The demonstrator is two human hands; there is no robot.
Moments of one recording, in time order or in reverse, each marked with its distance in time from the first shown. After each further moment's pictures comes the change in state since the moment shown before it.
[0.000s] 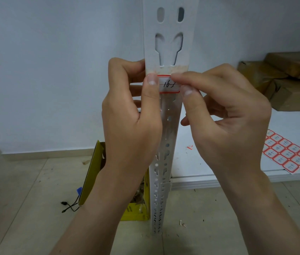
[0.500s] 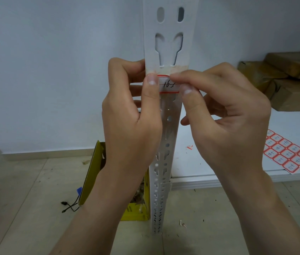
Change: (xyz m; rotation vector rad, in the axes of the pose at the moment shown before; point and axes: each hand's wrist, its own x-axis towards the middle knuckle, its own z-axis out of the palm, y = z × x) left_hand -0.001 0.000 0.001 0.000 0.001 0.000; right_hand 0.001 -0.002 0.000 -0.008 -0.017 -0.001
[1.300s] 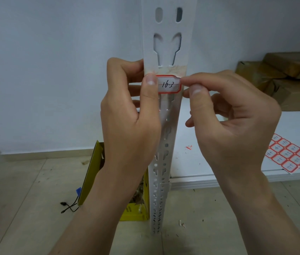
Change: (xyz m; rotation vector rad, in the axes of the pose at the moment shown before) left_hand 0.001 0.001 0.000 0.010 0.012 -0.006; right_hand -0.002 0.002 -0.002 -0.035 0.087 -0.009
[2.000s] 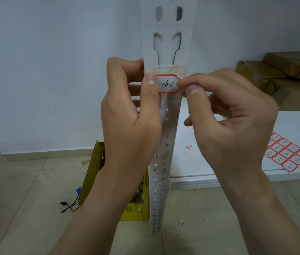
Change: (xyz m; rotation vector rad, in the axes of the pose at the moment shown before) left_hand -0.001 0.000 0.000 -0.012 -0.005 -0.007; right_hand 0.000 0.000 0.001 0.003 -0.010 0.011
